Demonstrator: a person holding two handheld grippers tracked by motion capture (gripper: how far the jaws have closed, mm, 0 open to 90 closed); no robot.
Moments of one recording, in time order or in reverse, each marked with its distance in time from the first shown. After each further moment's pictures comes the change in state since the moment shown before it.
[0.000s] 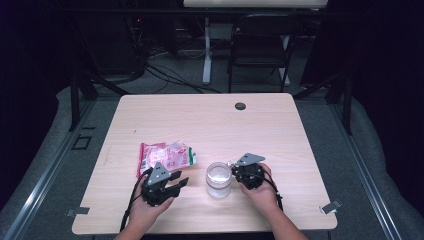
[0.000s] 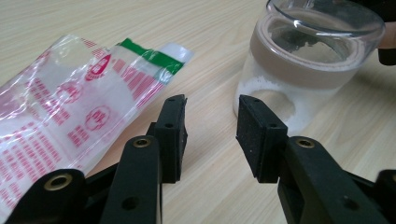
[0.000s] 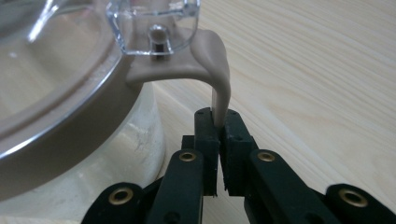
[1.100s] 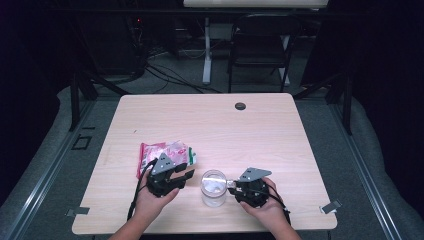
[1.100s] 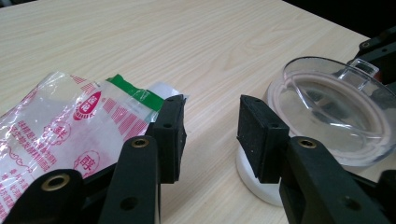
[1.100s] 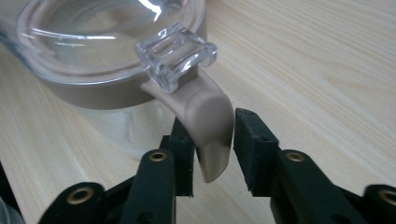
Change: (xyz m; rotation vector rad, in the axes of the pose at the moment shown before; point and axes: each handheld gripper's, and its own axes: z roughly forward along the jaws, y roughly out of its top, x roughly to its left) left arm 0.006 0.021 0.006 -0.036 -0.026 -0.028; right arm 0.032 -0.014 -0.041 0.007 0.142 -0.011
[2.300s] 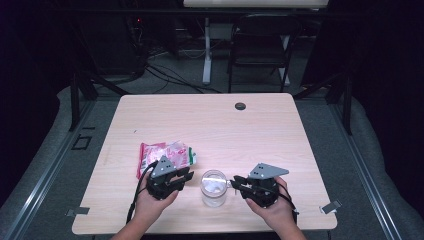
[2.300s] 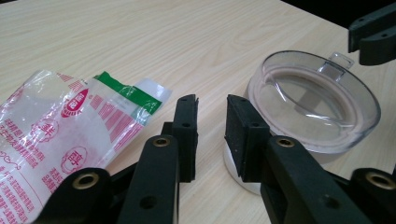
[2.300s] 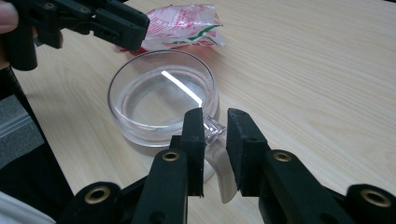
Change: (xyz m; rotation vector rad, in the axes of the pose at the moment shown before) left arm -0.009 0.000 -0.004 0.024 -0.032 0.027; right arm 0.009 0.022 -0.048 -0.161 0.027 0.065
